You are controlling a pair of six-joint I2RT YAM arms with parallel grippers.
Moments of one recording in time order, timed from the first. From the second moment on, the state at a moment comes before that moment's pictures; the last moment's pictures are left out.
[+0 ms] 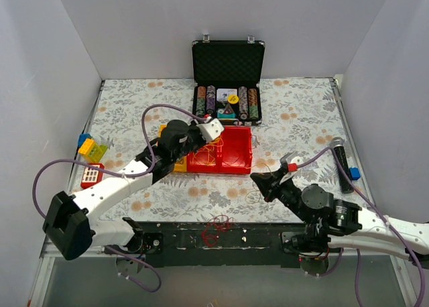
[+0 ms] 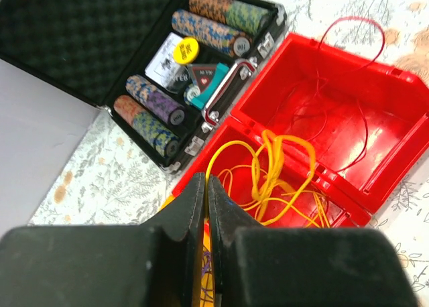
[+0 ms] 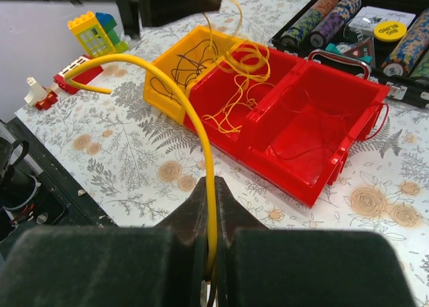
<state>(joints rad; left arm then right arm) -0.73 1.20 0.90 0.02 -0.04 0.52 1.36 0.43 0.46 -0.12 0.59 0.29</state>
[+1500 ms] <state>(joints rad) -0.89 1.01 0.96 -0.20 0.61 0.37 1.36 0.76 0.67 0.20 0.54 0.24</state>
